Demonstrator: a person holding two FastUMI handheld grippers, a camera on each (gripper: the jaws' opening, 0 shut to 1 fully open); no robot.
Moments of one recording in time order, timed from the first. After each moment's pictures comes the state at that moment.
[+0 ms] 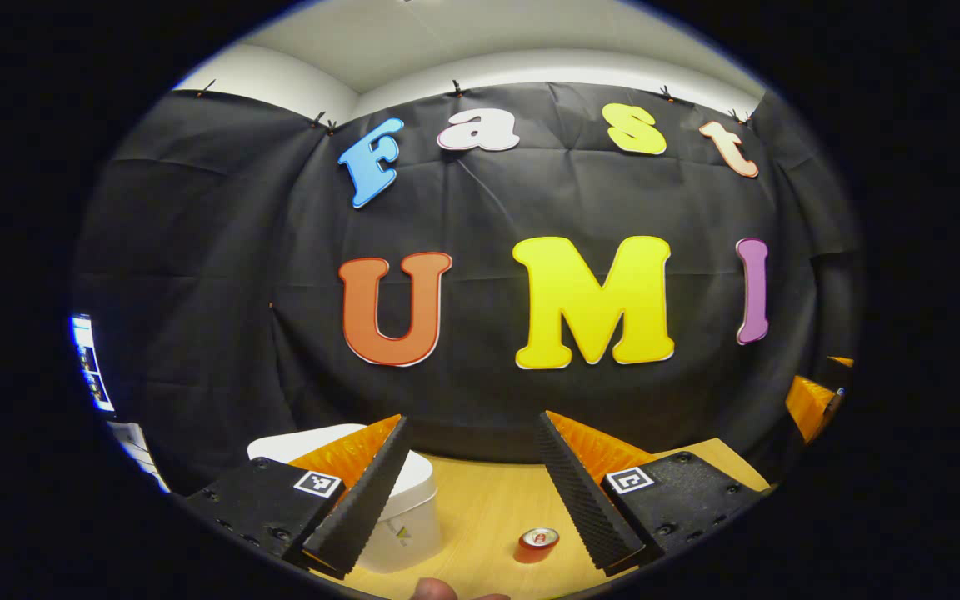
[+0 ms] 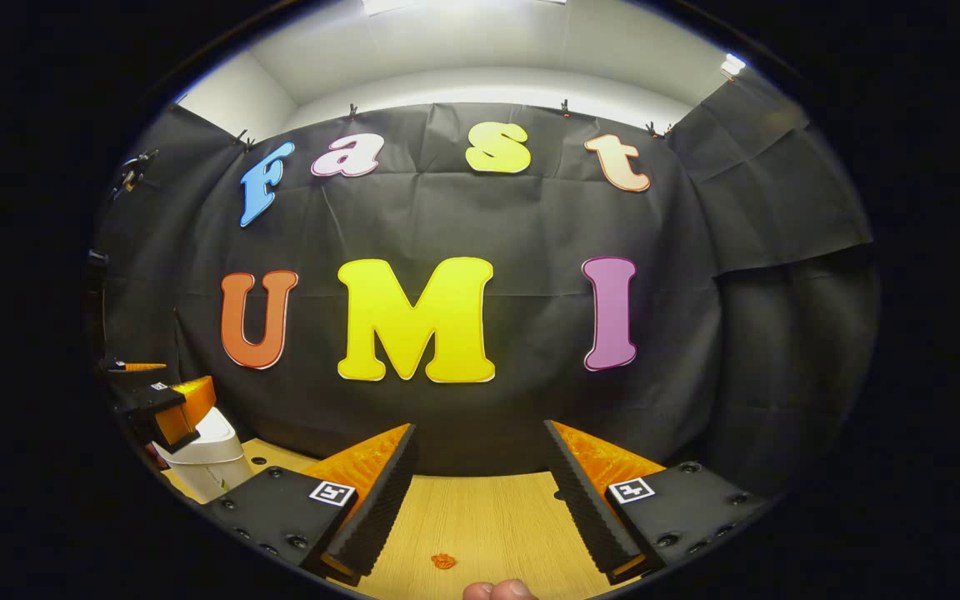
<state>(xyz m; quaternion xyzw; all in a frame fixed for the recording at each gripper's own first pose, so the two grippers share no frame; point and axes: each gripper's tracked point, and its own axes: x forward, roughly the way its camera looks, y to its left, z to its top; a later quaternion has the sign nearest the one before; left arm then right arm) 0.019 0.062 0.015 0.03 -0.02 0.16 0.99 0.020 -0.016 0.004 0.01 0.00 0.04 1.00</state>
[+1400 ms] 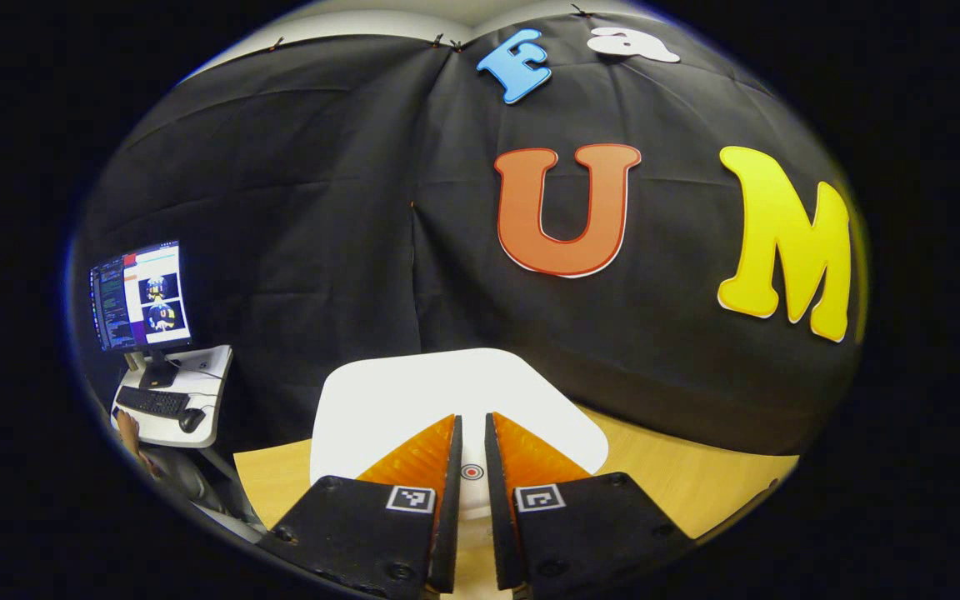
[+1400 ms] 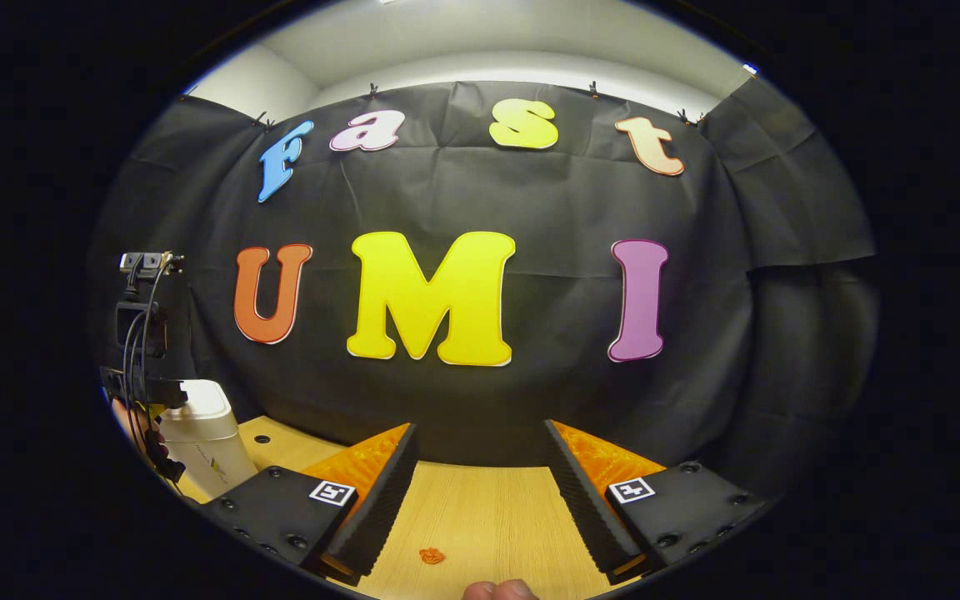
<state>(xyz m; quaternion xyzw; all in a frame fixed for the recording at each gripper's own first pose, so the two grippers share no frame) 0.044 0.200 -0.093 -0.06 0.13 0.40 0.90 0.052 -0.021 -0.018 -0.02 0.04 0.07 1.00</state>
